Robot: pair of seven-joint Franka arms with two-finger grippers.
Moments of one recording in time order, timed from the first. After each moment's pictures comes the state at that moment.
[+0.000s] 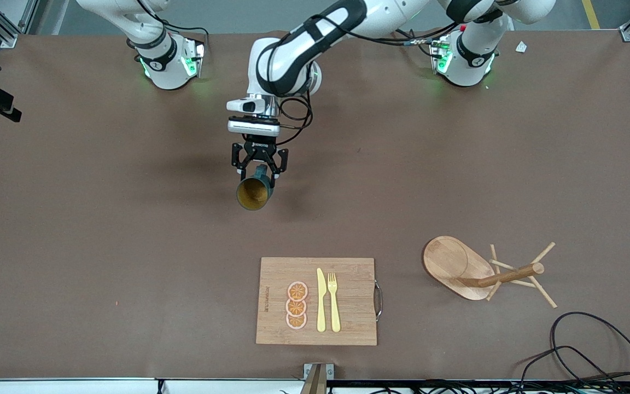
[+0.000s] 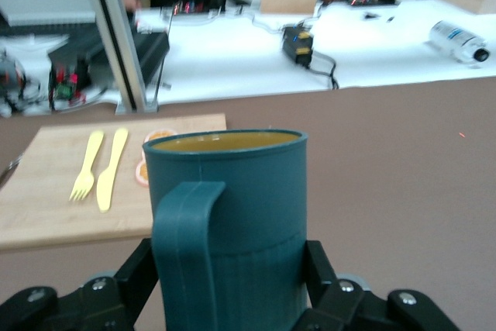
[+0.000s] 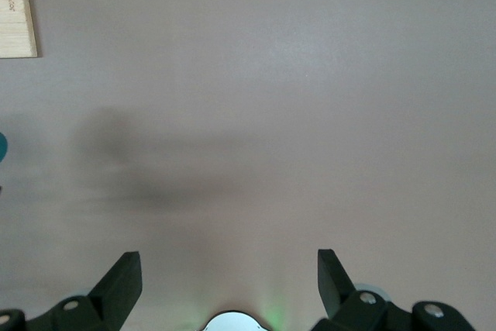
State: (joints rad) left arm -0.89 0.81 -0.29 -1.42 1.65 2.23 -1.99; right arm 0.00 -0.07 -0.10 -1.53 -0.01 1.40 -0.07
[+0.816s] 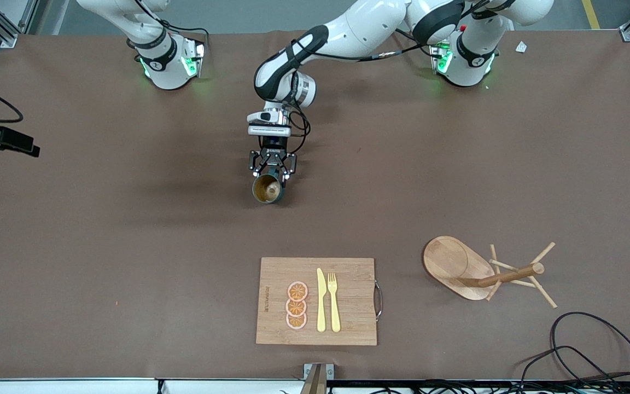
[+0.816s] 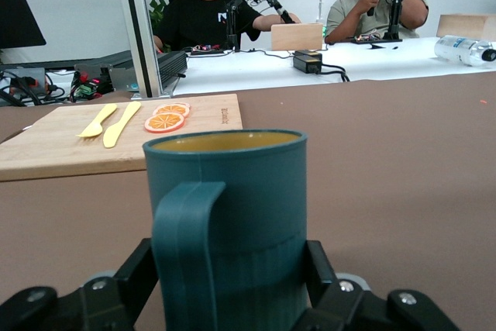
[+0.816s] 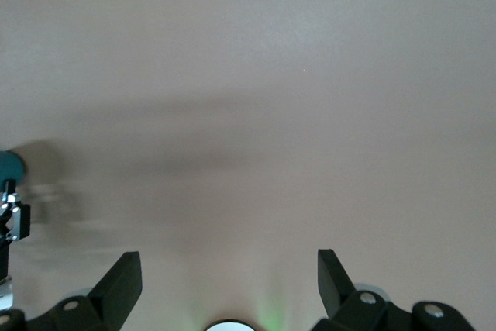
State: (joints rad) left arm -1.01 1.03 -0.29 -1.44 1.91 1.96 -2.35; right arm -0.02 0.10 -0.11 -1.54 -0.01 1.47 -0.07
